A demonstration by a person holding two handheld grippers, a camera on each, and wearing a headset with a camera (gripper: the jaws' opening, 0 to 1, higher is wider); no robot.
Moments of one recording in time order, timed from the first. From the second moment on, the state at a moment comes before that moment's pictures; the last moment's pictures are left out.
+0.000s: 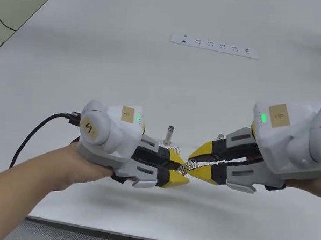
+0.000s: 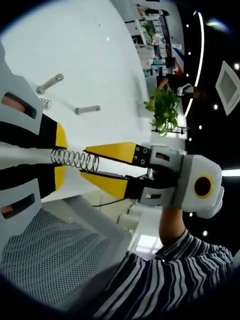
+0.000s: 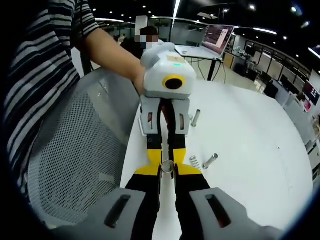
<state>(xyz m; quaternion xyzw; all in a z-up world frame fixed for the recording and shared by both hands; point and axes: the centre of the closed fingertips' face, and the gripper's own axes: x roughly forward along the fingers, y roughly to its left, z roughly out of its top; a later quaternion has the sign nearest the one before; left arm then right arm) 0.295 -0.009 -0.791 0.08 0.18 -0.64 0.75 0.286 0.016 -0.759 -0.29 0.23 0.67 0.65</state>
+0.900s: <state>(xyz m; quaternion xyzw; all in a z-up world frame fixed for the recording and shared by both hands) 0.302 -0.006 -0.783 0.06 0.19 -0.62 0.76 0.285 0.041 -0.750 -0.24 0.20 0.66 0.68</state>
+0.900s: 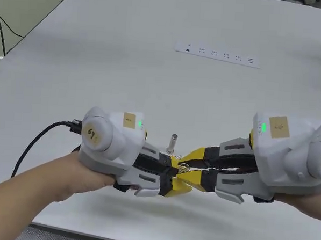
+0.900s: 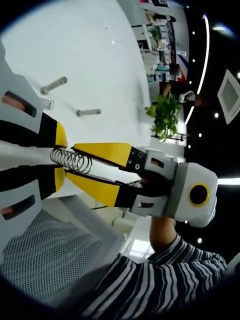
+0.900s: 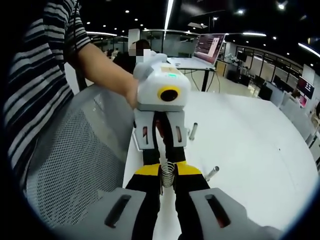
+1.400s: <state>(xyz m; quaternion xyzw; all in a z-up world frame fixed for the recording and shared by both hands) 0.307 0.008 -0.783 0.05 0.20 -0.60 0.77 0.293 0.035 -0.747 -0.23 0.20 0.65 0.70</state>
